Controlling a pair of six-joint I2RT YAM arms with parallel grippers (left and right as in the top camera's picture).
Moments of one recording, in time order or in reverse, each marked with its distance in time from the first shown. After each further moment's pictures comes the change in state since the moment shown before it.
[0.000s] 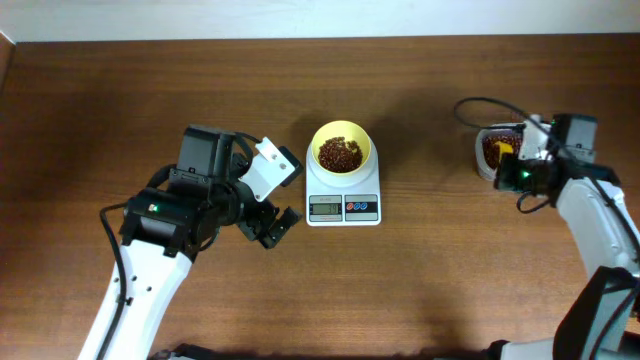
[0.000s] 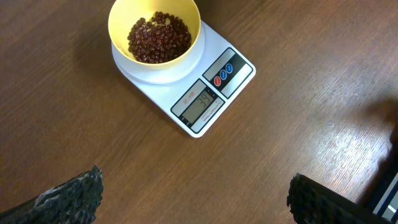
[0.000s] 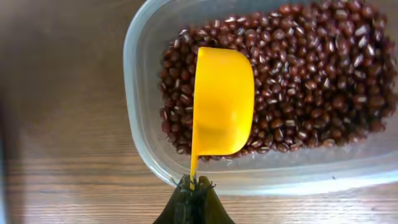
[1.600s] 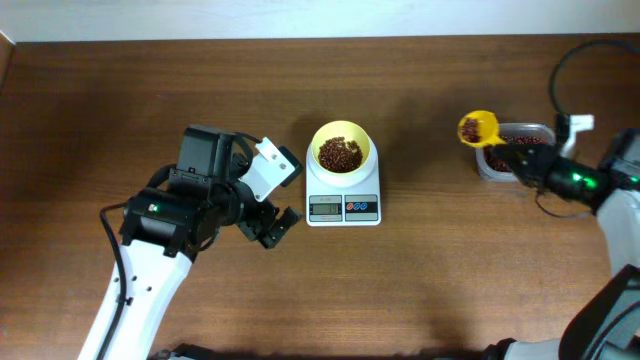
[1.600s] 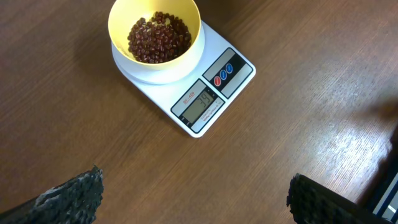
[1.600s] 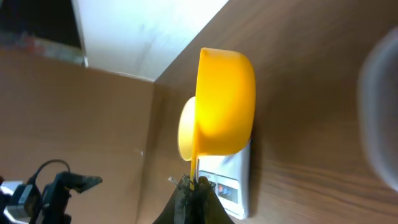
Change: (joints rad) left arm 0.000 0.000 0.000 0.000 0.000 0.000; right arm -0.207 0.004 0.000 0.059 -0.999 0.220
